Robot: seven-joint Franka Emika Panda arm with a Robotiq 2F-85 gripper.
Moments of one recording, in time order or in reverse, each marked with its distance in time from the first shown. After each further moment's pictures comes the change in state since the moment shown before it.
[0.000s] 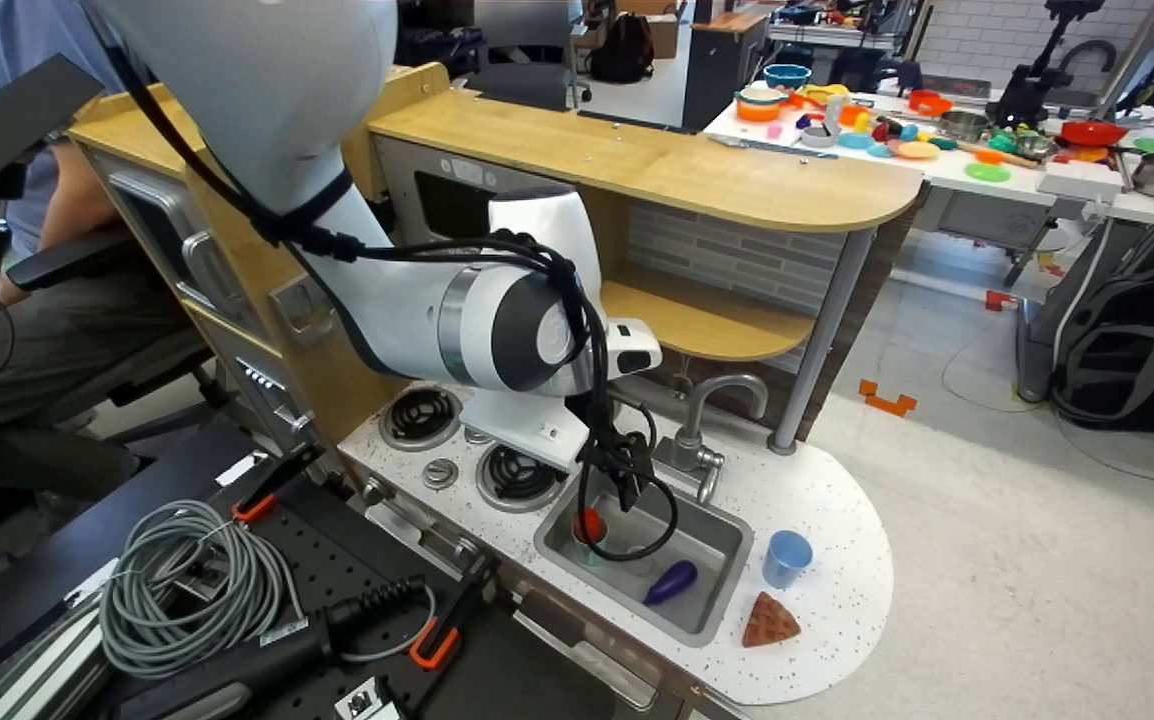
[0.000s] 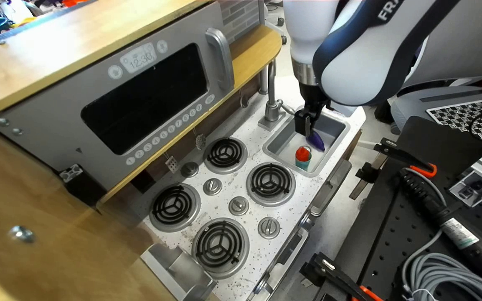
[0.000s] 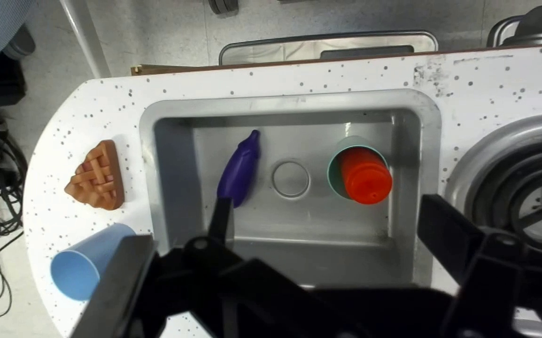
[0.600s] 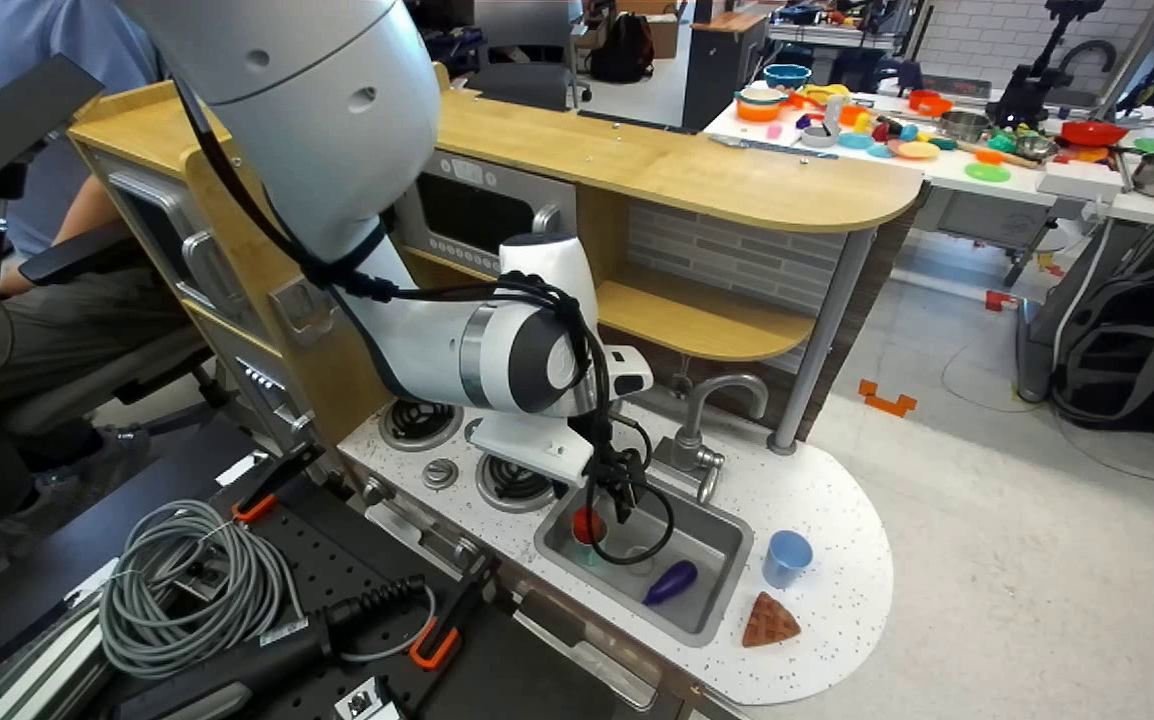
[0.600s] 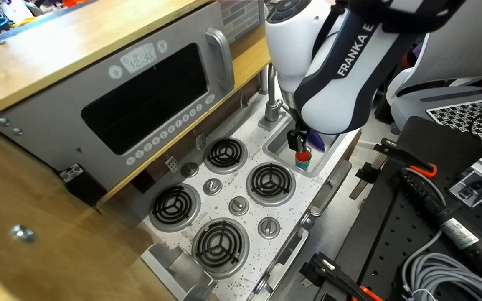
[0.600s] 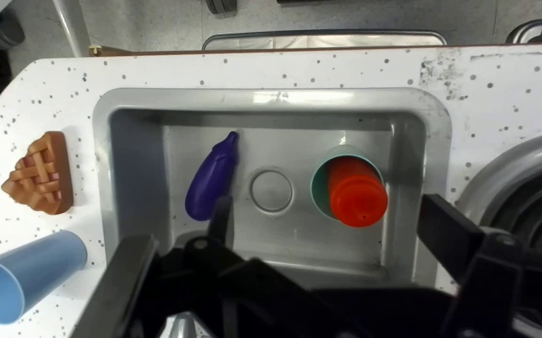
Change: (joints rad) arm 0.033 0.164 -0.002 0.120 0.015 0.000 -0.019
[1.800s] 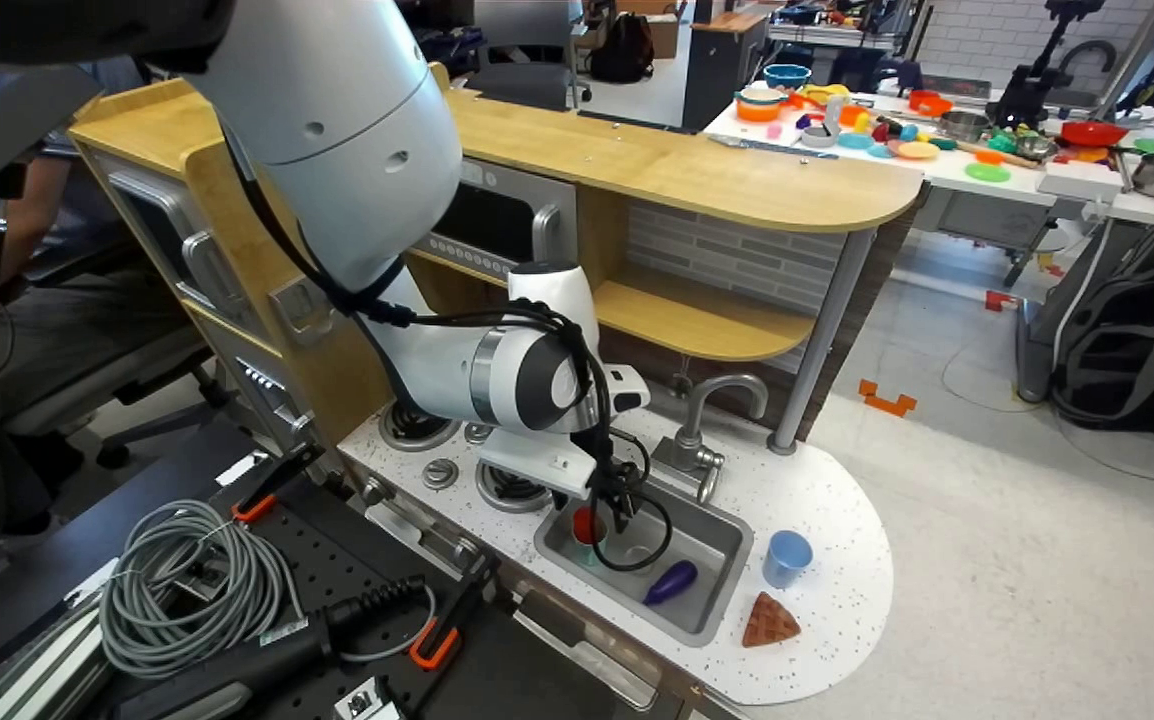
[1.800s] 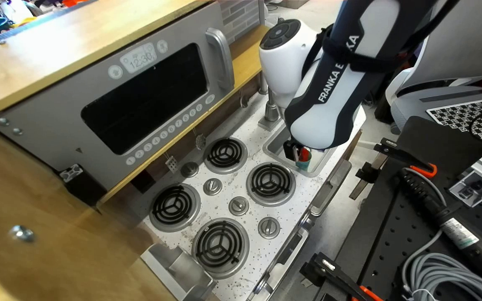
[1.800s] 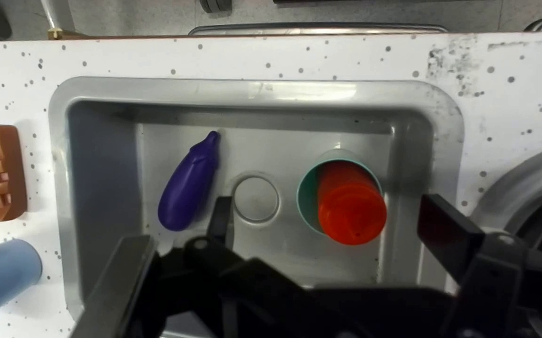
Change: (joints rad) arm 0.014 0.110 0.000 0.088 0.038 0.000 -0.029
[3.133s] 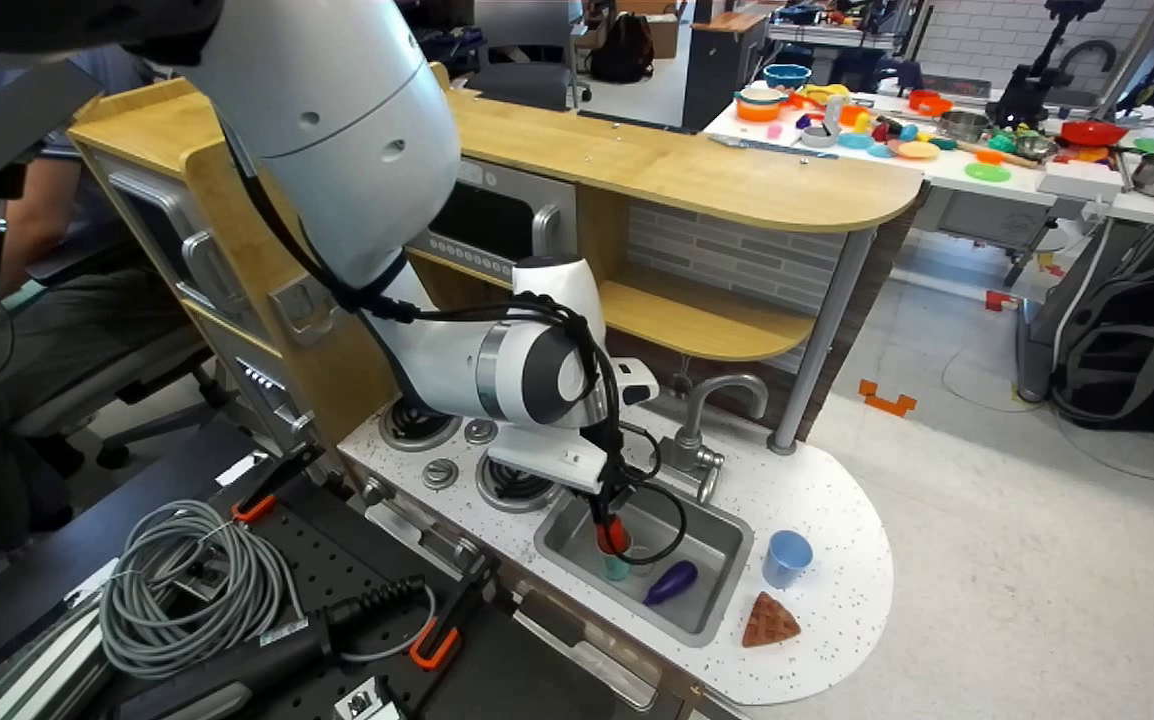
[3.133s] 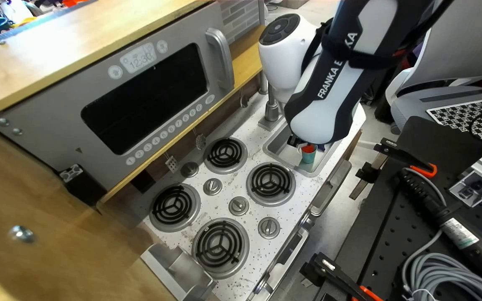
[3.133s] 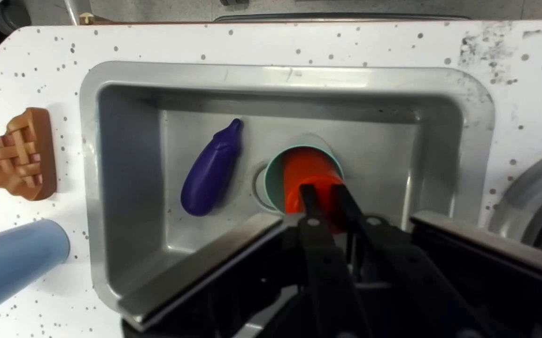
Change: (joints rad) arm 0.025 -0.004 -0.037 0.009 0.001 0.000 -0.016
